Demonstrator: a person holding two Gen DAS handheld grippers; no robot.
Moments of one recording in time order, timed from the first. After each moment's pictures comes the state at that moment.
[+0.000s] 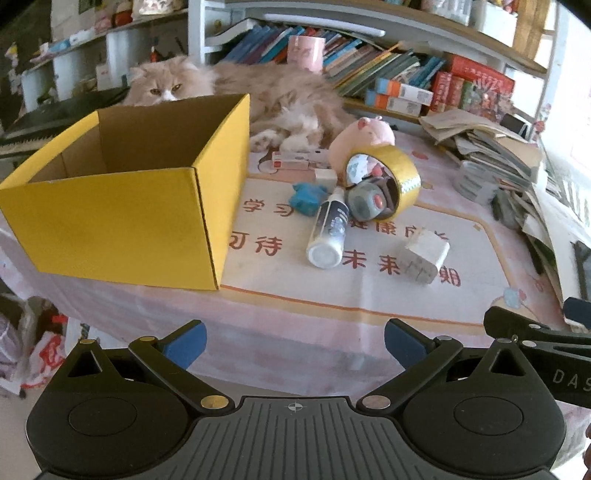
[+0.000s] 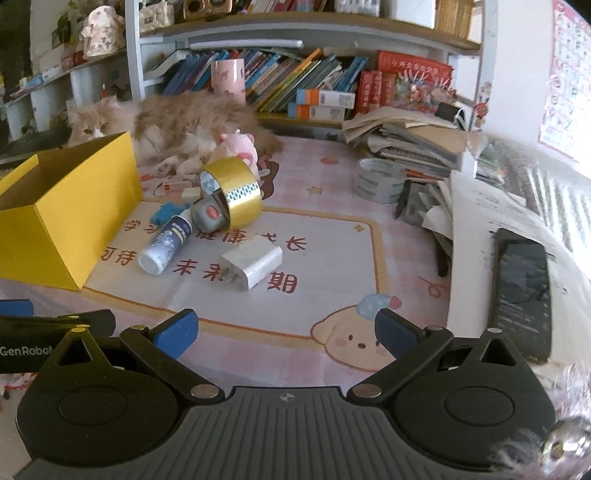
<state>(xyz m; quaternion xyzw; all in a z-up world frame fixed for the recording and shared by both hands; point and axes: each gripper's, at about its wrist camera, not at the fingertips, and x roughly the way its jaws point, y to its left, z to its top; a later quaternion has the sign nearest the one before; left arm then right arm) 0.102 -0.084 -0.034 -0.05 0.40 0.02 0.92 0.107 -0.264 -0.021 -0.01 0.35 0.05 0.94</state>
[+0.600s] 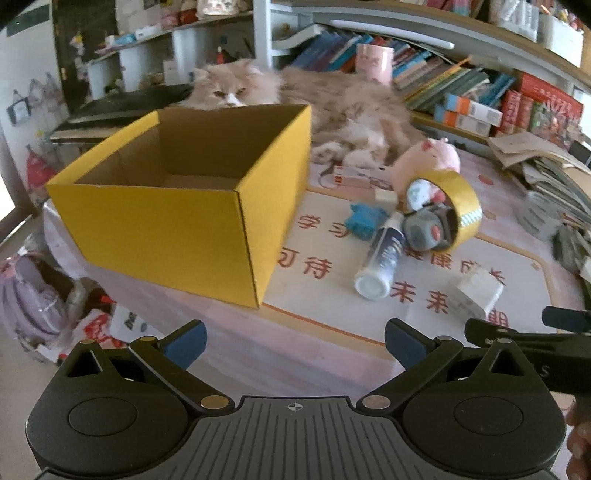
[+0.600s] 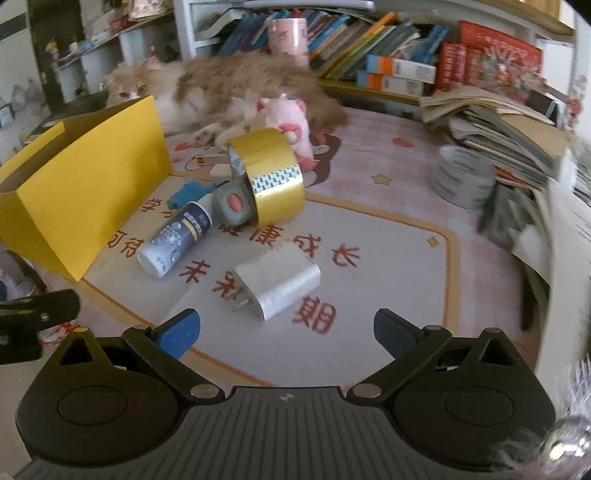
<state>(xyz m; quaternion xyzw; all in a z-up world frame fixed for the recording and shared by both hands) 0.119 -0.090 -0.023 -0.06 0.39 0.15 0.91 0.198 -0.264 -0.052 -0.04 0.39 0.18 0.90</state>
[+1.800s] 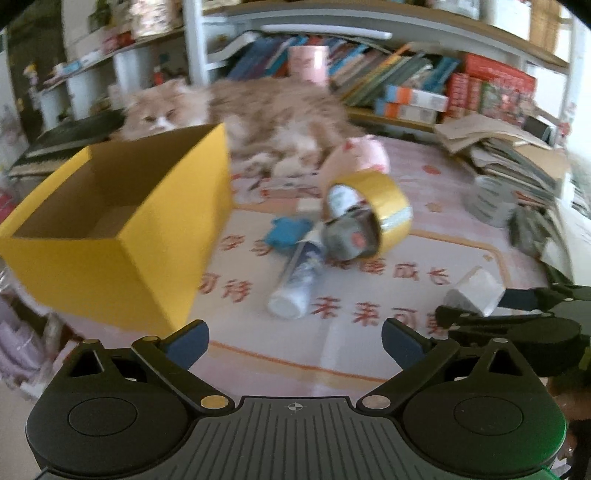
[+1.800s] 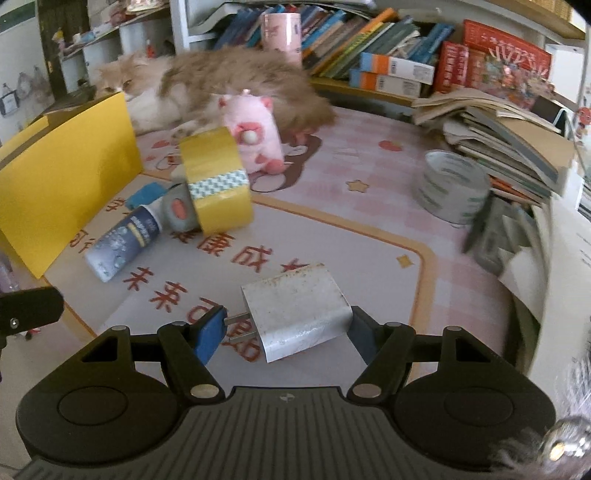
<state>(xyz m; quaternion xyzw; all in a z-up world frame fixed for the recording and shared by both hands) 0.149 -0.143 -0.019 -0.01 0.39 0.07 0.92 0.226 -0.305 -0.060 -0.05 0.39 0.17 0.90</state>
